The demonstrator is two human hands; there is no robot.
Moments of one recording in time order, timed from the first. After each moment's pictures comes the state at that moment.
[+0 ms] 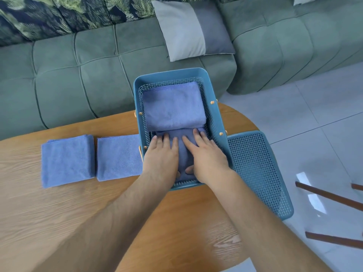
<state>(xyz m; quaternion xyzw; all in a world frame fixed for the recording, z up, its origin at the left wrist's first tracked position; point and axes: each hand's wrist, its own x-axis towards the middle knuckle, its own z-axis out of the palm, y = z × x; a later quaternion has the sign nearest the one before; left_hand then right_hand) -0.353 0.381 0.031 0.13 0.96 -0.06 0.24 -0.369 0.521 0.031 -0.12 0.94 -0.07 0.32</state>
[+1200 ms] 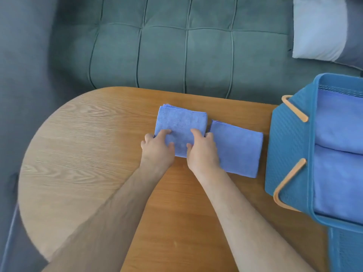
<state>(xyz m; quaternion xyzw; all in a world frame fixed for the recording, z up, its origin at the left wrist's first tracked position) -0.280 0.058 -0.045 -0.36 0.85 0.33 0.20 -0.328 0.171 -0.043 -0.04 0.92 -0.21 0.31</state>
